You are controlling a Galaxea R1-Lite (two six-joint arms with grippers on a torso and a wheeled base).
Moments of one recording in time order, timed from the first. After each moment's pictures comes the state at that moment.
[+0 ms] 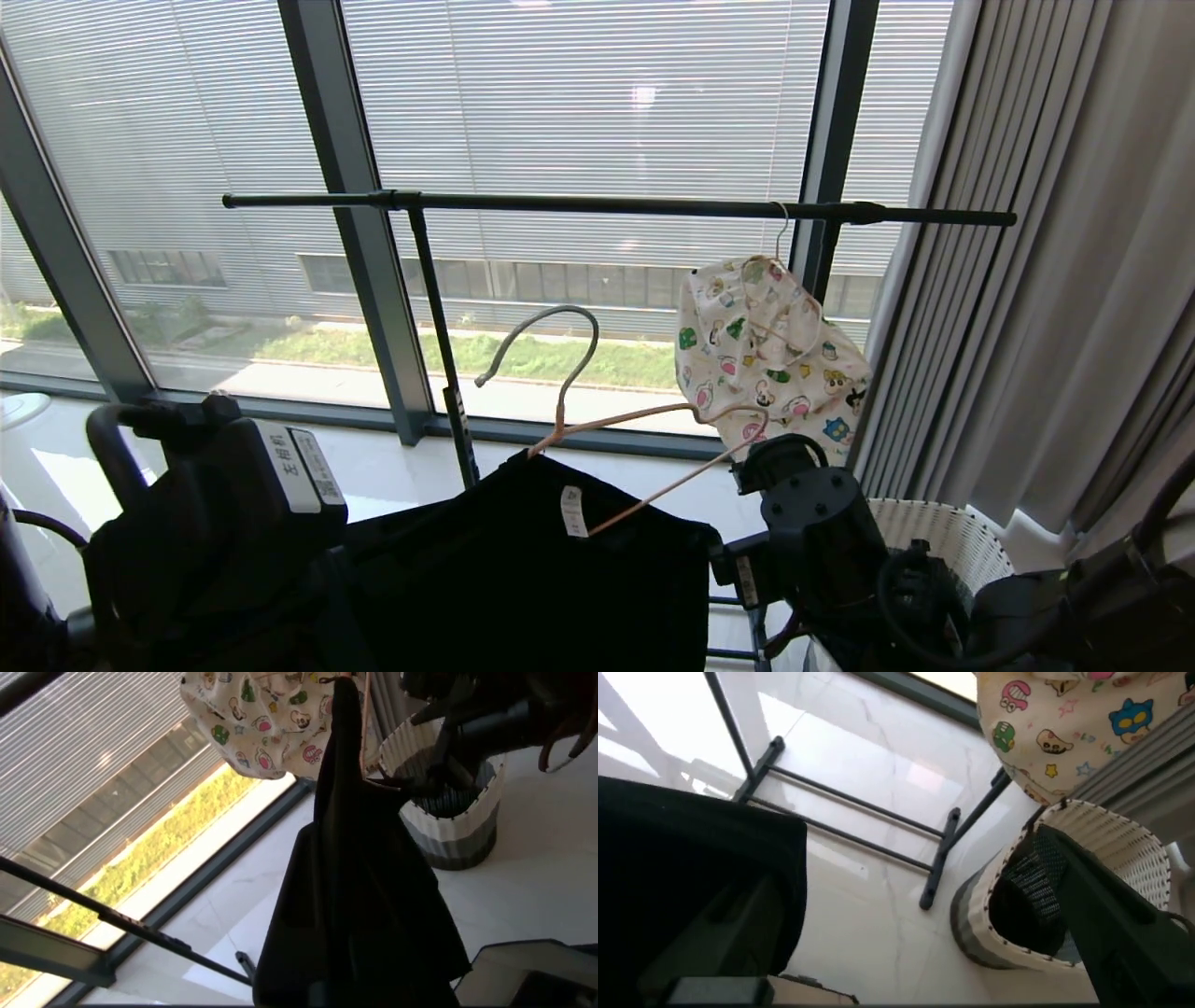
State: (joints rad) left arm -0.79 1.15 -0.47 -0.42 0.03 0.40; right arm 0.94 1.92 -0.68 -0.66 -0.64 0.27
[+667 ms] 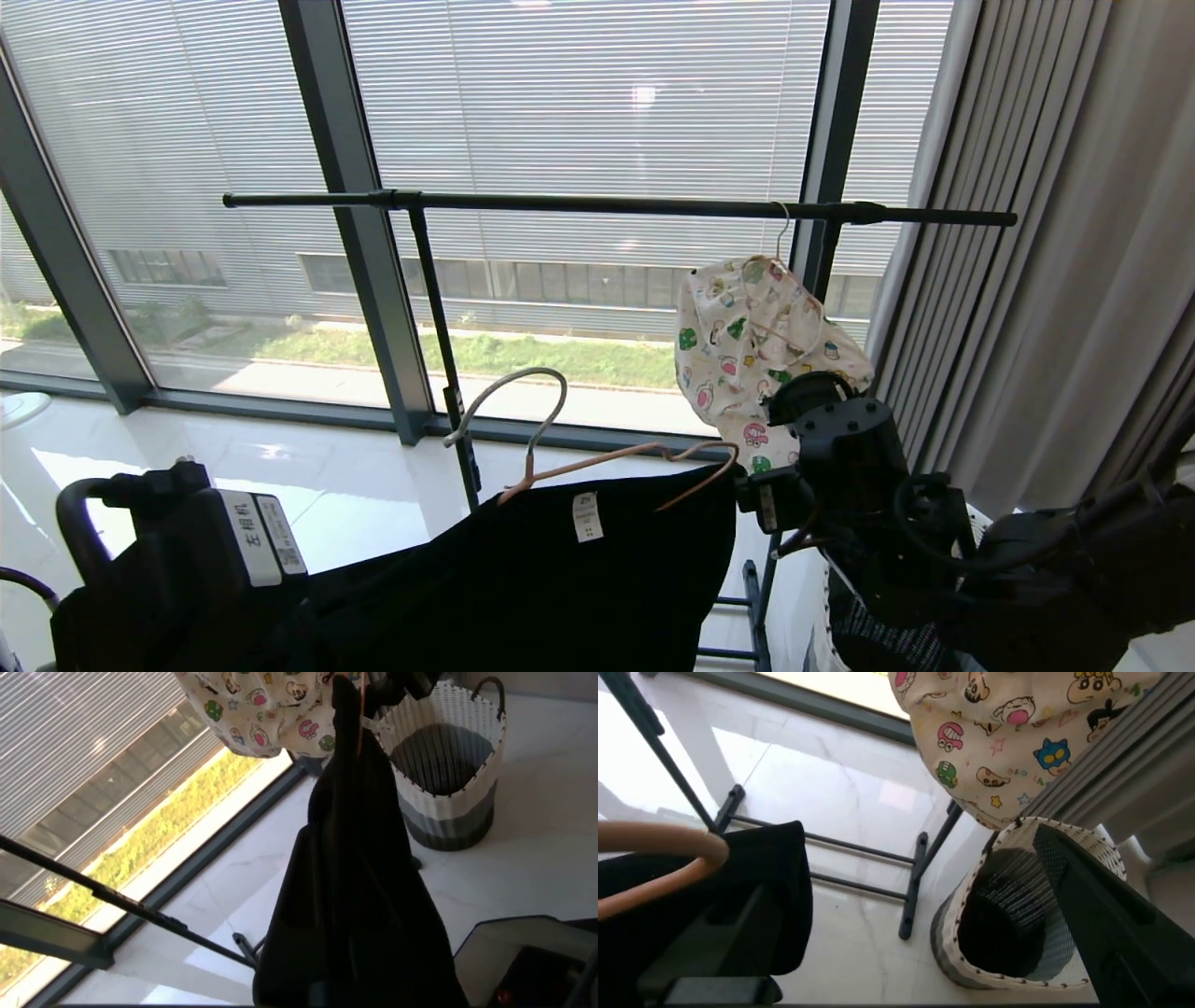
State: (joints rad) left arm -0.78 1.09 -0.38 -0.41 0.03 0.39; right arm 0.82 1.90 -0.76 -0.66 -0.64 0.20
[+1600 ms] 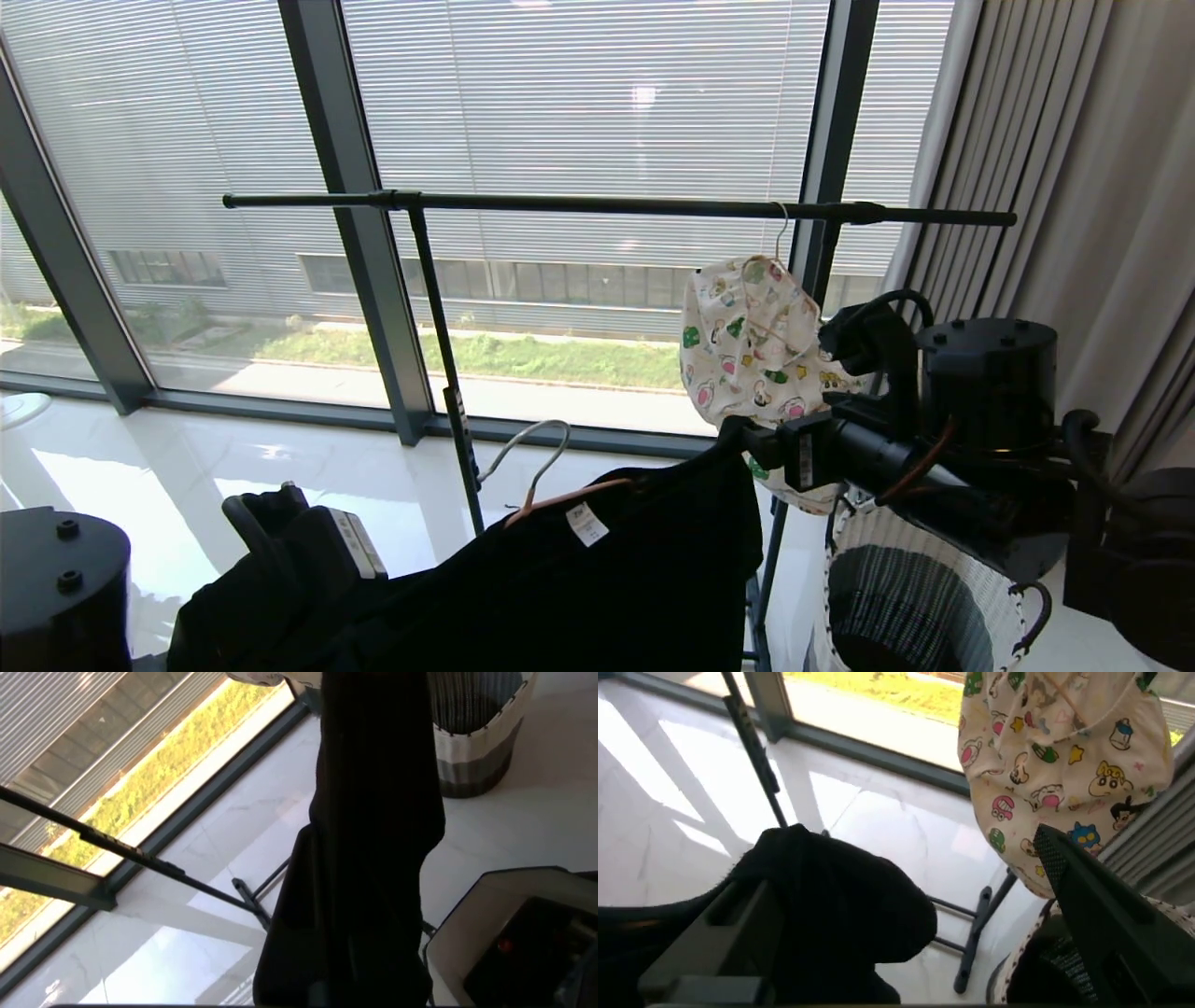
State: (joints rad) left arm -0.71 1.19 -0.33 -0.41 0.03 0.39; right arm 0.78 1.67 -0.78 -0.58 -0.32 0.15
